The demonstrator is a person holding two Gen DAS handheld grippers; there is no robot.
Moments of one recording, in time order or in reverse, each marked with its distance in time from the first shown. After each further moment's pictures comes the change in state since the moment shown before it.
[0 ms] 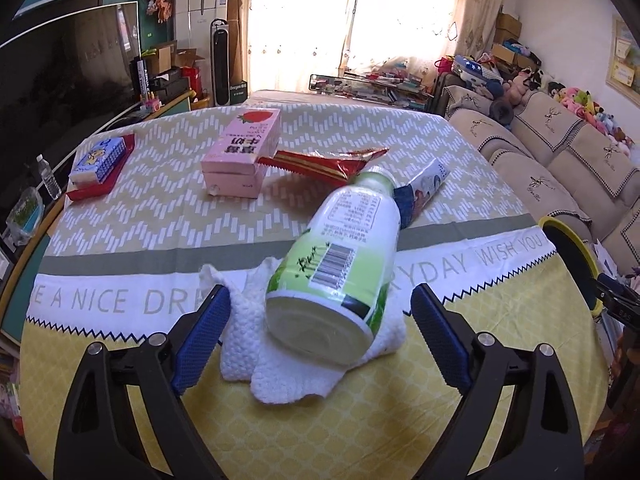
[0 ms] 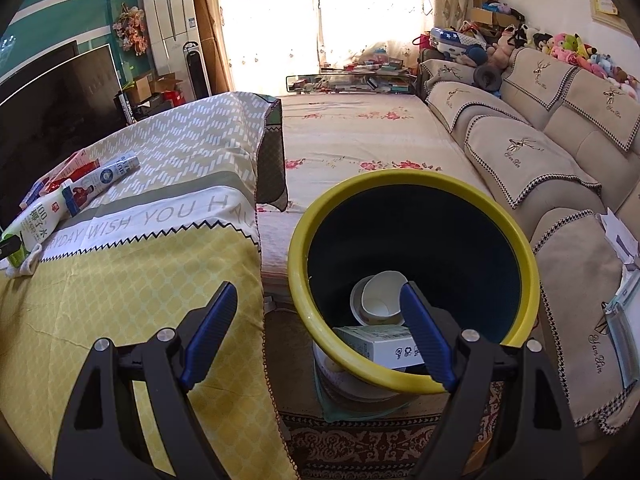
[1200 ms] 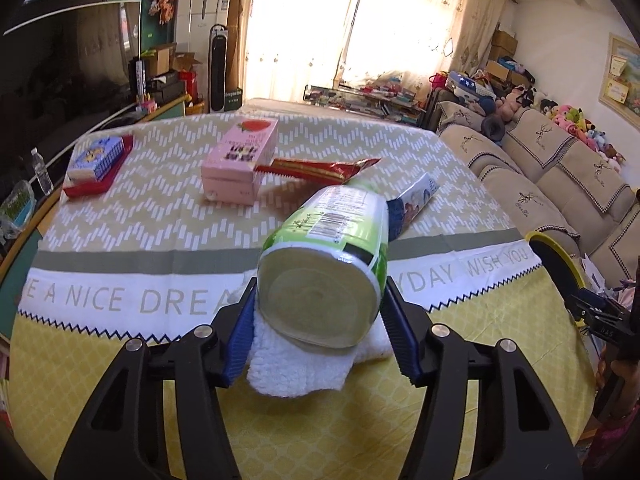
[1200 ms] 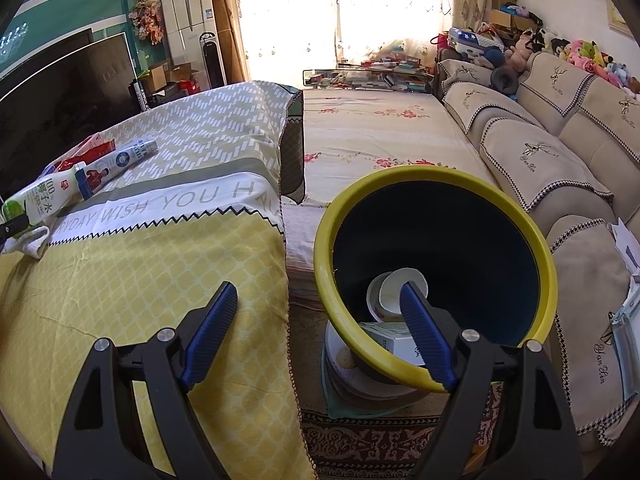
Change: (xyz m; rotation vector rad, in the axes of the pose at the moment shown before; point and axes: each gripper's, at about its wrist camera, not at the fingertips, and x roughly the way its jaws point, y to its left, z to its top) left arm -0.014 0.004 -0.003 -0.035 -0.062 -0.044; right arm 0.003 0.015 -0.001 -0.044 0.018 0.038
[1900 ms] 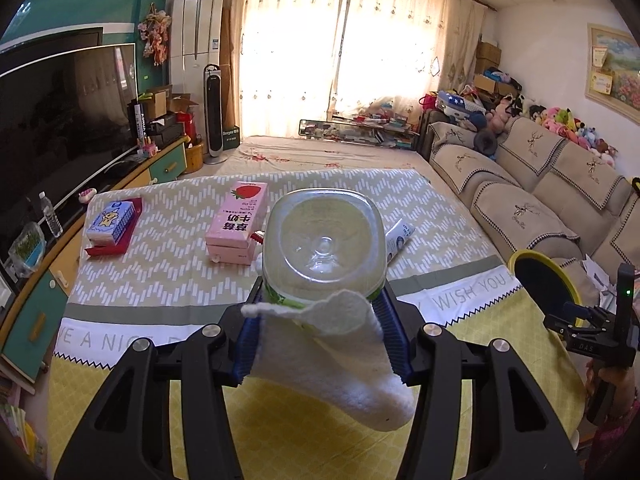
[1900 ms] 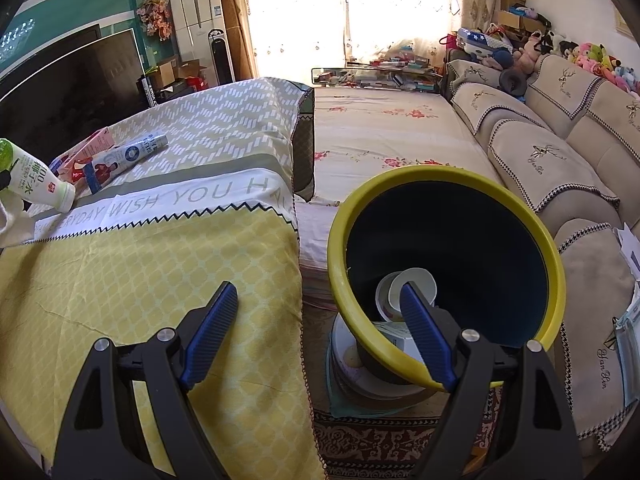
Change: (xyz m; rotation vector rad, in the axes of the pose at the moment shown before) left arm -0.050 -0.022 0.024 0.073 -0.110 0.024; right arm 0.001 0.007 -0.002 -0.018 0.005 0.023
